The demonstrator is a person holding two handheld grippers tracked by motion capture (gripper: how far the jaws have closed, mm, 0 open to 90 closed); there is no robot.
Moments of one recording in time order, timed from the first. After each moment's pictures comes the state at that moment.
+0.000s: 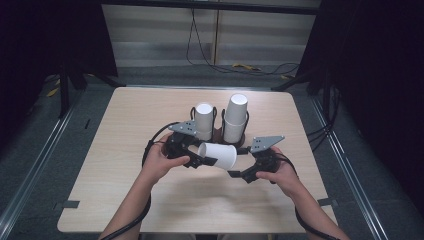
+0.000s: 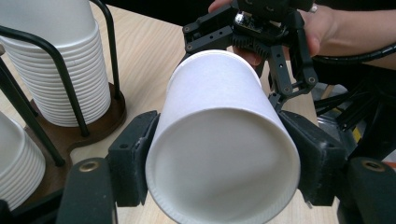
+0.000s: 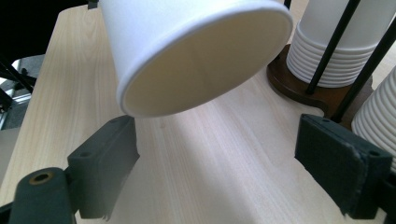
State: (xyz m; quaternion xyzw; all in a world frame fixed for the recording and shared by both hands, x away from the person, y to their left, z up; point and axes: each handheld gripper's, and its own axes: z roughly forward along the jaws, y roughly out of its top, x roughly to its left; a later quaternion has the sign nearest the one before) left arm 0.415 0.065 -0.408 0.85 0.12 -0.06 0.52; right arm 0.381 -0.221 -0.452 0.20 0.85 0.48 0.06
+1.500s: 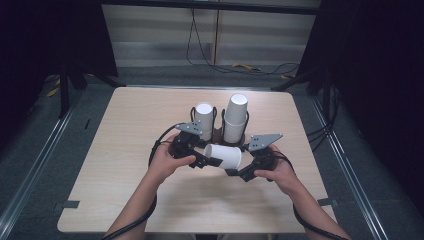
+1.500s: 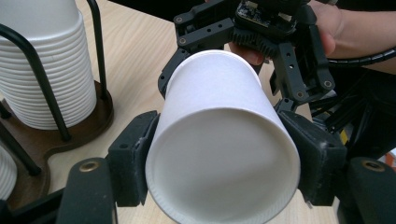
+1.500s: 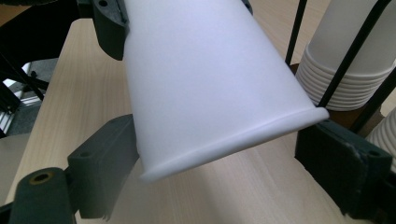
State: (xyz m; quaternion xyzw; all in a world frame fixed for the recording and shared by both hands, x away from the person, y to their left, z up) left arm 0.419 0.049 -0.416 0.84 0.12 -0.08 0.52; right arm 0.384 -0.213 -0.446 0.18 0.85 0.49 0.06
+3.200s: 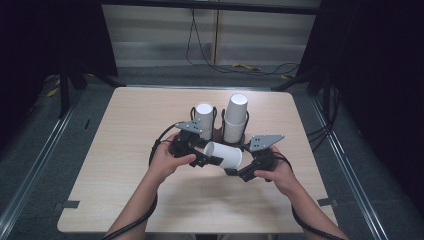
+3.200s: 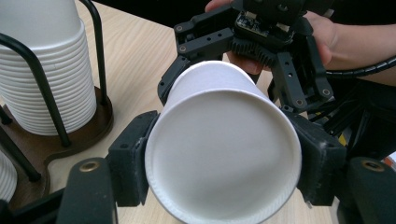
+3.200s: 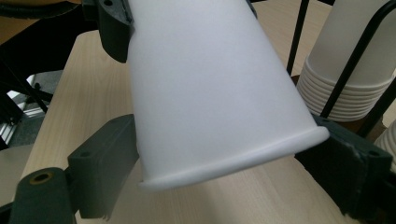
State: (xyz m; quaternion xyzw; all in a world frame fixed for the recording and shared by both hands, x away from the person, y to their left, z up) left arm 0.420 0.049 -0.412 0.84 0.13 -0.08 0.52; right arm 0.382 -0.213 -0.448 0.18 0.83 0.52 0.06
